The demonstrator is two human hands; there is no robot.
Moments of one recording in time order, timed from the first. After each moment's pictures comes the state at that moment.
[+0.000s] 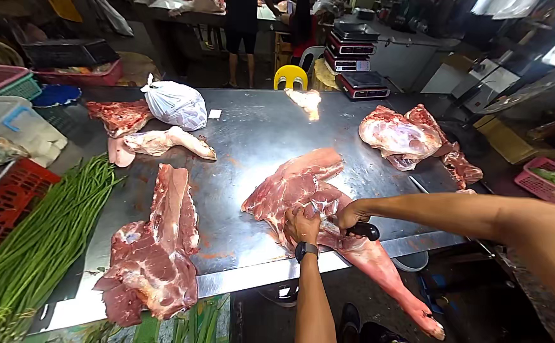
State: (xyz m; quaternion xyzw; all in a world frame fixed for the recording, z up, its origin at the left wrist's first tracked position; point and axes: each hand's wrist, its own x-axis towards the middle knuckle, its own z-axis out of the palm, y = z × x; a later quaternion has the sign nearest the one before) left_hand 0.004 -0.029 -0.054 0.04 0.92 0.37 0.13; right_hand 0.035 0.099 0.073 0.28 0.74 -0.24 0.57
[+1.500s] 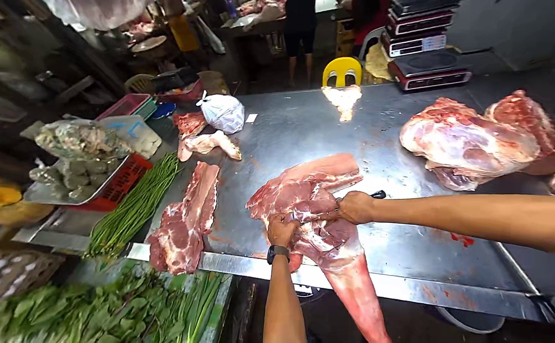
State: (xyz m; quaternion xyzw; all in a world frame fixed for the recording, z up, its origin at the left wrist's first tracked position) left_hand -0.003 -0.016 -0.050 -0.06 0.93 0.34 0.11; right_hand 0.035 0.237 0.084 -0.27 0.90 0.10 0.32
